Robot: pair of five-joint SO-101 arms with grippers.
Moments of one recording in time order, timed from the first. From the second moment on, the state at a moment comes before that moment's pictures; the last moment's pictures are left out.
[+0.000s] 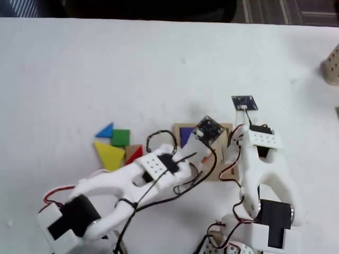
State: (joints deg) left arm 43.7 -3.0 46.4 29.7 9.9; right arm 5.5 -8.5 46.8 52.7 16.5
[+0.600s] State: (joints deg) left arm 41.5 3.6 40.9 26.8 9.9; right arm 5.5 -8.5 46.8 52.7 16.5
